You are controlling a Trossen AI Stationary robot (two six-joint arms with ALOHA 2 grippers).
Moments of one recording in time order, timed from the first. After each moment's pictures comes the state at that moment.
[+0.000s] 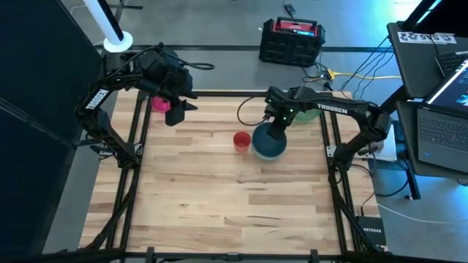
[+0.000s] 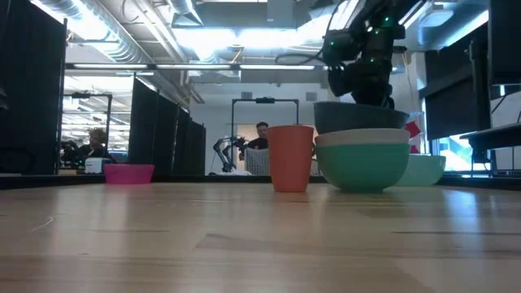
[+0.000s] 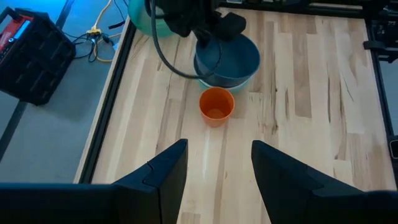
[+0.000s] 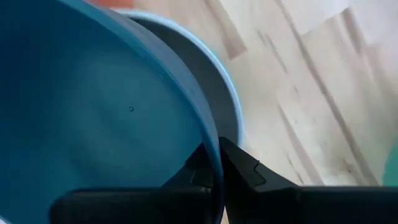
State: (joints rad) left arm 0.30 1.62 2.36 -1.57 0.07 0.17; right arm -0.50 1.56 1.19 -1.03 -0.17 0.06
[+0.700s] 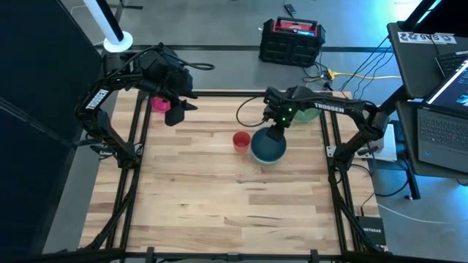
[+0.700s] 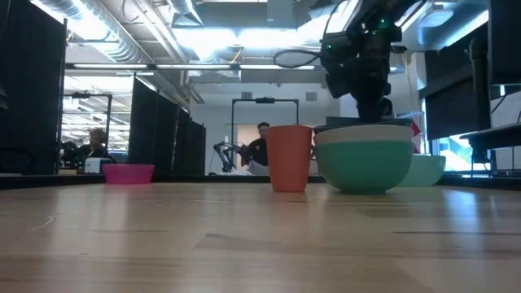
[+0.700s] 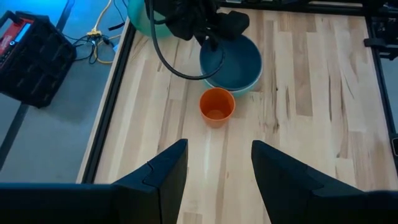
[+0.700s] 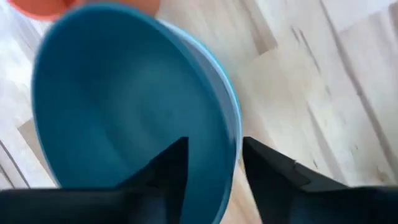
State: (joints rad) left arm 0.30 1.62 2.35 -1.57 0.07 0.17; right arm -0.51 1.58 1.24 -1.08 -0.22 0.02
